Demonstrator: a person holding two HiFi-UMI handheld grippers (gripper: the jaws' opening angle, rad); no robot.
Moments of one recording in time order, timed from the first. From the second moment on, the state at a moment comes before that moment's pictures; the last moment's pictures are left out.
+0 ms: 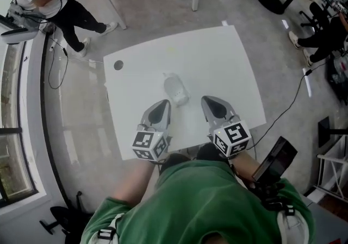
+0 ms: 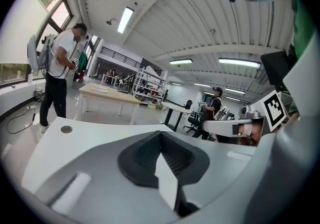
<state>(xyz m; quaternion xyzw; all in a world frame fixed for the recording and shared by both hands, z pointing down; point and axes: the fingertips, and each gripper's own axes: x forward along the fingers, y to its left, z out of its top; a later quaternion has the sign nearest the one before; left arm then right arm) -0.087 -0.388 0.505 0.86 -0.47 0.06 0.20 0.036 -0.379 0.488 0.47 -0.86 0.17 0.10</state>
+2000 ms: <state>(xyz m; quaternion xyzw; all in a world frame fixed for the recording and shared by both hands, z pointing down) -0.052 -0.231 0.443 0.86 -0.48 0.01 0.16 0.045 -0.247 0.433 0.43 -0.90 0.10 0.07</state>
